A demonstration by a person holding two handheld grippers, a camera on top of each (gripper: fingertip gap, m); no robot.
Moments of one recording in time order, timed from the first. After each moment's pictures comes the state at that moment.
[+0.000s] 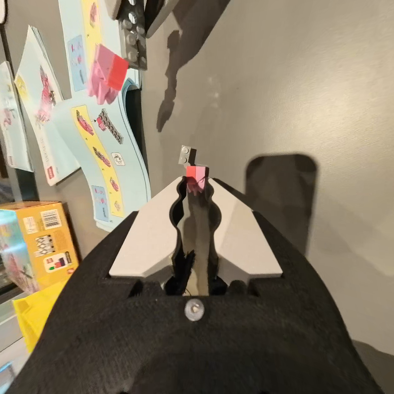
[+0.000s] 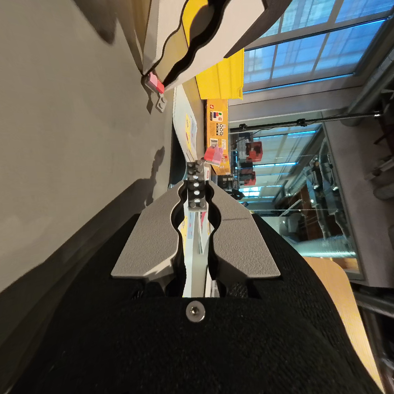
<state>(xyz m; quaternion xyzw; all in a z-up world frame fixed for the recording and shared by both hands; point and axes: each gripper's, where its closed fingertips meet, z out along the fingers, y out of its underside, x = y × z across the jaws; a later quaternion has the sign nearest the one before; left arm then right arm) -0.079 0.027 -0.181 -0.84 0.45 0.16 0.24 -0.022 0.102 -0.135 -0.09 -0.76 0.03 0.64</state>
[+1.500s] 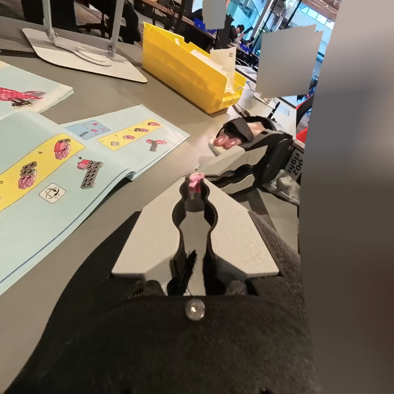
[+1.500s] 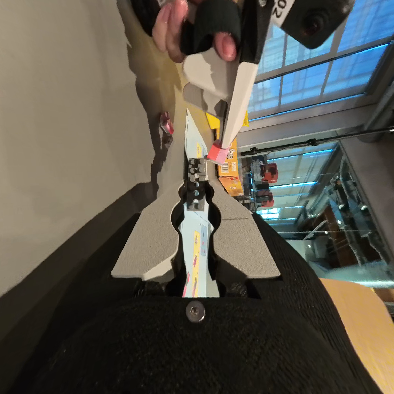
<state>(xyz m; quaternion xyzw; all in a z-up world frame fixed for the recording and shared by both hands) -0.019 0.064 -0.109 -0.78 0.08 -0.31 0.54 -0.008 0.078 -0.136 -0.07 -0.77 0.11 0.62</state>
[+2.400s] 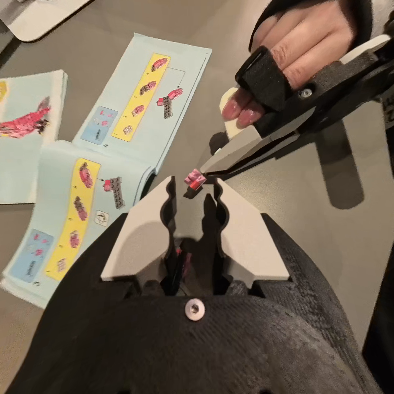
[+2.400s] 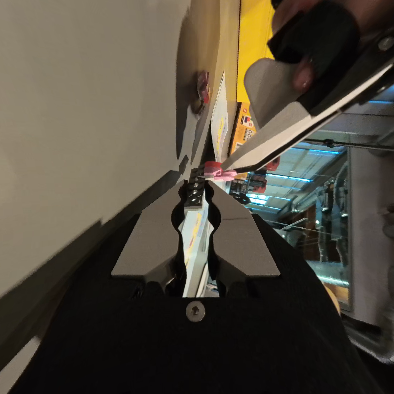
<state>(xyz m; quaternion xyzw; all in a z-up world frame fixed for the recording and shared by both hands) -0.017 0.087 -0.143 -0.88 0.27 -0.07 0.38 -0.012 0.093 -0.166 -0.03 -0.81 -0.03 0.58</state>
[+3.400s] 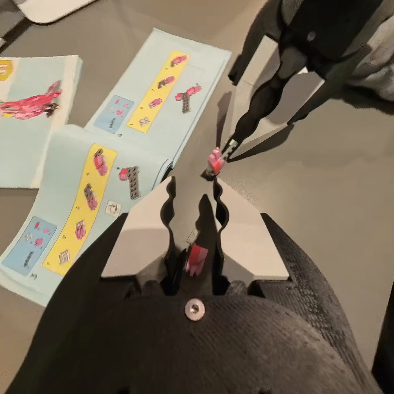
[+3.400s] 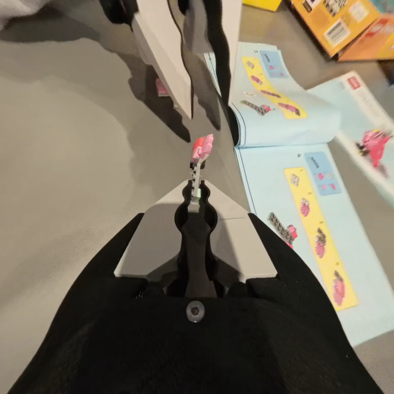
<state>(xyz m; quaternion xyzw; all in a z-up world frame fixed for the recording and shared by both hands) -0.040 0.094 -0.145 -0.89 0.23 -0.10 0.39 0.003 0.111 -0.178 -0.44 -0.78 0.34 0.30</state>
